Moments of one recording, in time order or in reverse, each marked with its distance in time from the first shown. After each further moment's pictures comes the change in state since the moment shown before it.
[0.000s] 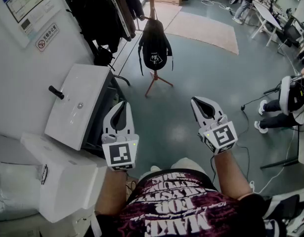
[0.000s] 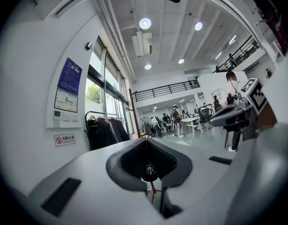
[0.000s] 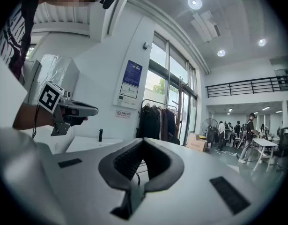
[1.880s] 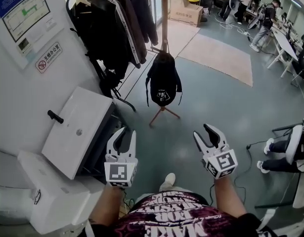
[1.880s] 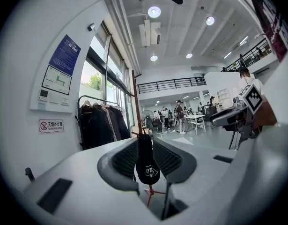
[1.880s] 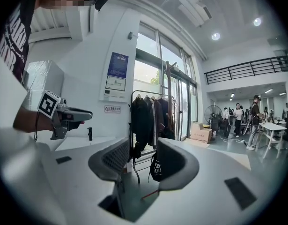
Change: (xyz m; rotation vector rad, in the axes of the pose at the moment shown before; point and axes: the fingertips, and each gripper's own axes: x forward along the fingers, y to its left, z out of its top) left arm 0.176 0.018 -0.059 -0.078 0.095 0.011; right arm 0.129 -0.149 -0.069 0.132 0.068 0.046
